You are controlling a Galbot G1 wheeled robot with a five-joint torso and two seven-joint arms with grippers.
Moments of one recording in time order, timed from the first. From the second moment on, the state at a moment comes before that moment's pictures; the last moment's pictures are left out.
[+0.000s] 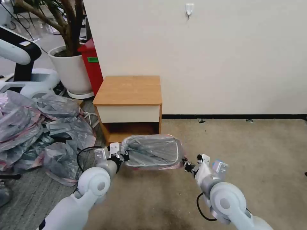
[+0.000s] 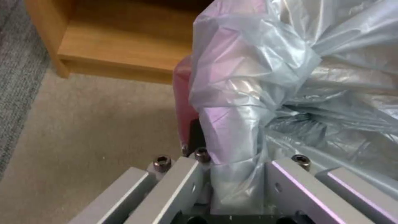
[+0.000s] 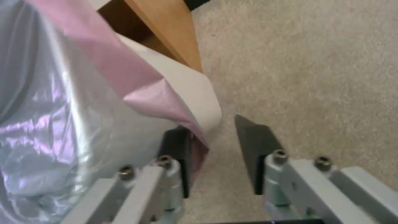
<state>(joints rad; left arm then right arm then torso) 1.18 -1.02 -0.18 -2.00 -1.05 0.52 -0.54 -1.33 1.05 0.13 2.12 1.13 -0.37 0.70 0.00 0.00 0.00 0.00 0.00</state>
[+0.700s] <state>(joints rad) 1.15 -0.95 -0.15 -1.96 -1.05 0.52 -0.49 -1.34 0.92 0.16 2.21 1.21 -0.35 0.57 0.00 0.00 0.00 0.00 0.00</state>
